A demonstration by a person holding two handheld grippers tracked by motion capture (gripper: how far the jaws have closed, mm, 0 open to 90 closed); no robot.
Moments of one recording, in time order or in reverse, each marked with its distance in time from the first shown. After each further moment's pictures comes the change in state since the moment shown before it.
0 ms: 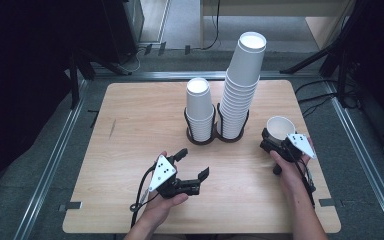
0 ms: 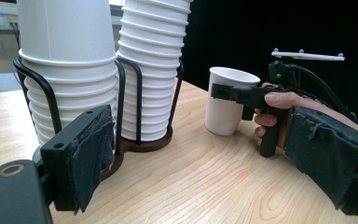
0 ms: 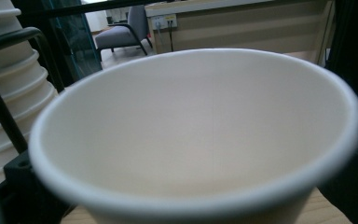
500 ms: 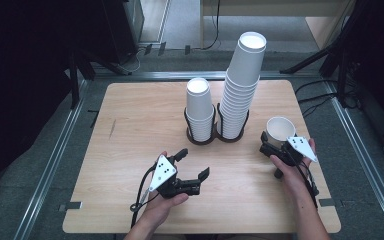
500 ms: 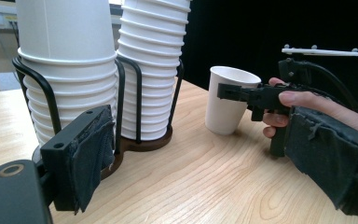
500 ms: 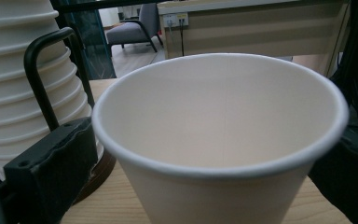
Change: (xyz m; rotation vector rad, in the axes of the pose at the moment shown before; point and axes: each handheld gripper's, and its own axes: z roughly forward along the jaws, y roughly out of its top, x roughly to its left) left arm -0.001 -0.001 0.001 0.003 0.000 -0.003; right arm 0.003 0.003 -0.016 0.011 0.039 -0.037
